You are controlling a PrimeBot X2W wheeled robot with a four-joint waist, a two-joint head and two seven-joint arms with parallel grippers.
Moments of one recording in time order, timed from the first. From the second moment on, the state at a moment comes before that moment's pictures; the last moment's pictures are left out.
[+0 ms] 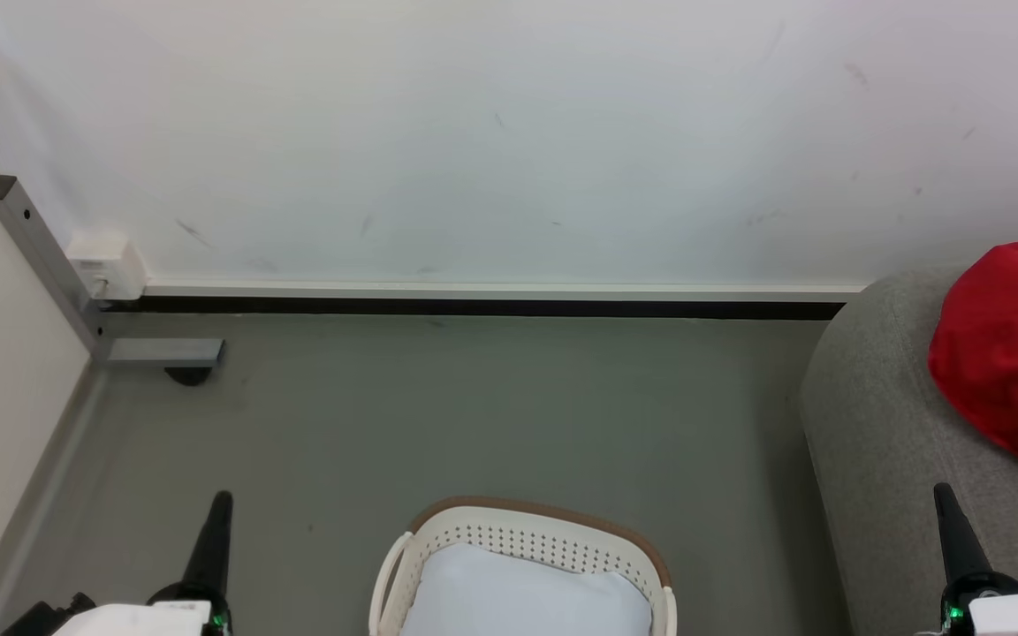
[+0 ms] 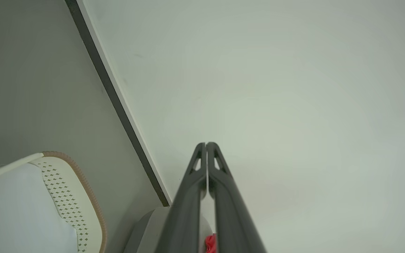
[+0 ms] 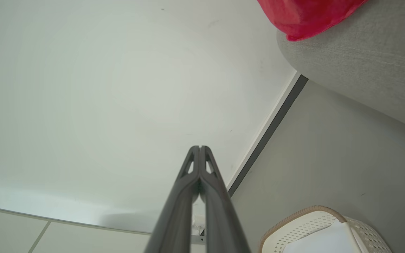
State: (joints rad) left arm -0.07 0.06 0.09 0.24 -1.38 -0.12 0.05; right arm -0.08 -0.07 -0.05 0.25 1.40 0.13 0.04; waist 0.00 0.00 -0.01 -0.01
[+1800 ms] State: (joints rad) left arm -0.10 0.05 0.11 0.25 -1.61 -0.13 0.11; right arm -0.10 -0.05 -0.11 0.25 1.62 0.13 0.11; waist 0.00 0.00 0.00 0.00
